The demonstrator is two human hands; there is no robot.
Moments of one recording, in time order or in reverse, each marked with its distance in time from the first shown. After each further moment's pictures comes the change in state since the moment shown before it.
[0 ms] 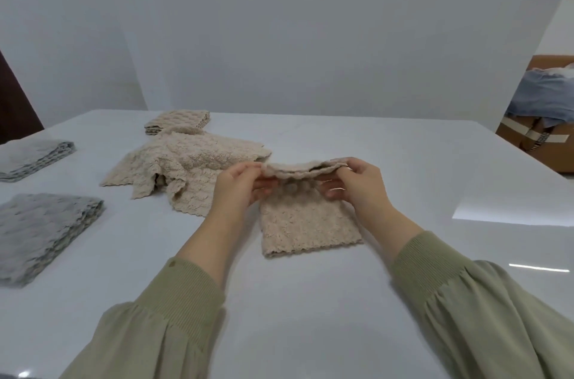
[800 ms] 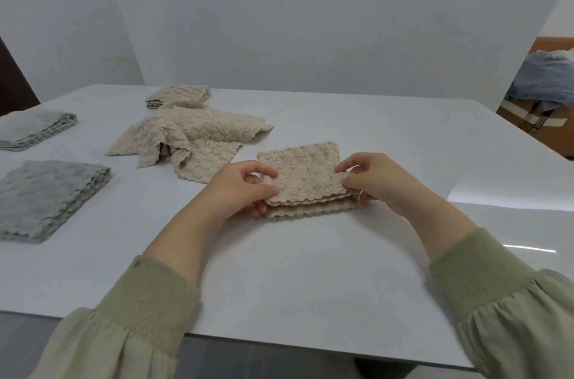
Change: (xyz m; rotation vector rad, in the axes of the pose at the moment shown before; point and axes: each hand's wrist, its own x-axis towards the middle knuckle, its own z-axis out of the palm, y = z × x) left_hand -0.044 0.006 -0.032 0.518 -0.335 -0.064; right_hand -0.040 -0.015 -0.032 -0.625 -0.228 0.088
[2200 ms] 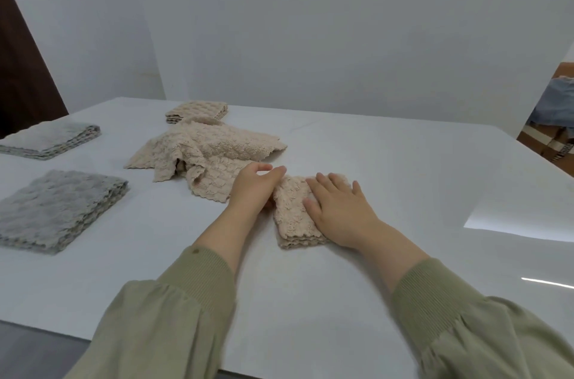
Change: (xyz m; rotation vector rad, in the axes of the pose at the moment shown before) left_hand 0.061 -0.011 0.009 -0.051 0.421 -0.077; right_hand 0.025 -0.001 0.064 -0.922 -0.046 -0.292
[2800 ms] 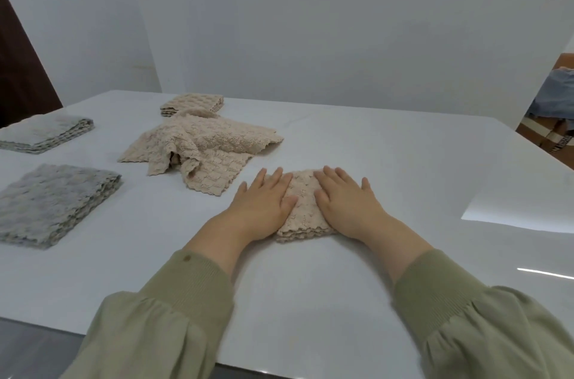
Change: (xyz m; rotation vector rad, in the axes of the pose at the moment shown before) left_hand -0.022 -0.010 -0.002 1.121 -0.398 0.416; right_hand -0.005 0.012 -0.005 0.094 -0.044 0.083
